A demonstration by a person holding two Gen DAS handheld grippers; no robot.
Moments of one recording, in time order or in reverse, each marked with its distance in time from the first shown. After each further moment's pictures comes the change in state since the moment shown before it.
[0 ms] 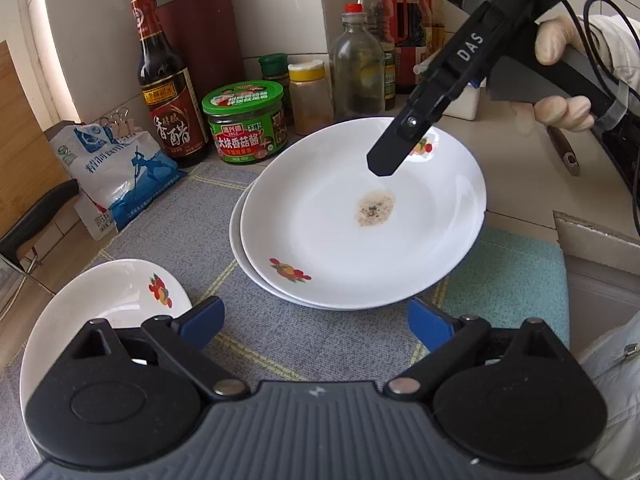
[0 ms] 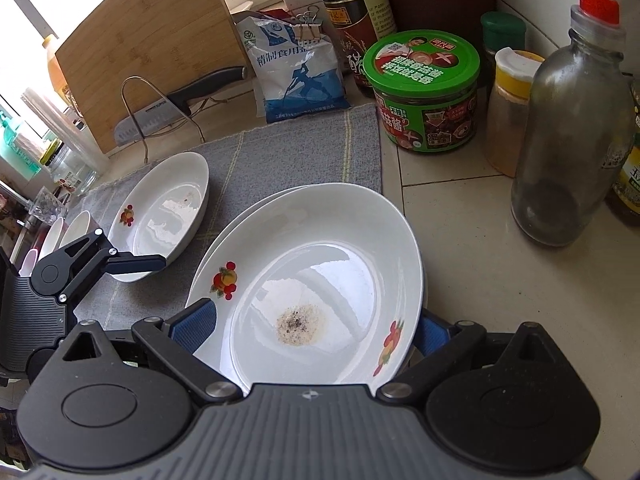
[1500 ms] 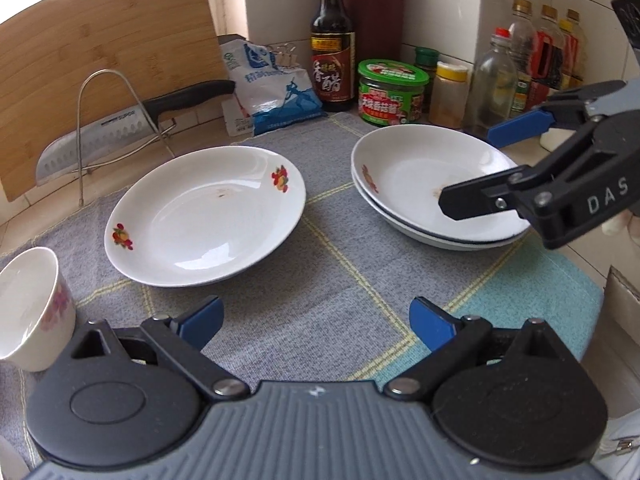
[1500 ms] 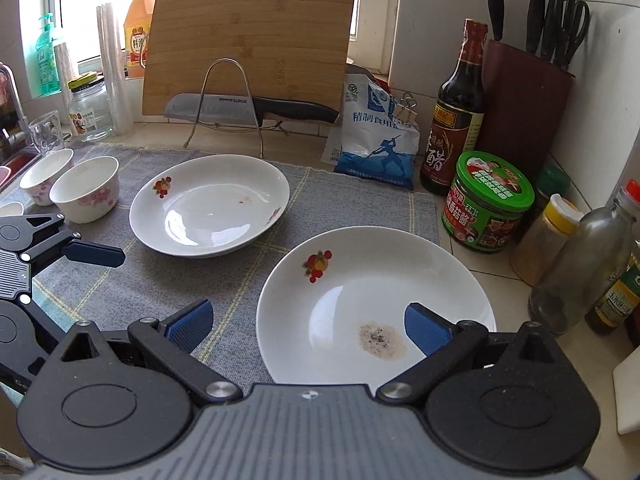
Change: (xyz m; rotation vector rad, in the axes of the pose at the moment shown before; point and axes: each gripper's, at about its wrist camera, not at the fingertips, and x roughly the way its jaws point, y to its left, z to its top) left arm -0.049 0.004 -0.048 -0.440 0.055 0.322; right arm 0.005 0.122 -0.061 -0.381 -0.250 -0.219
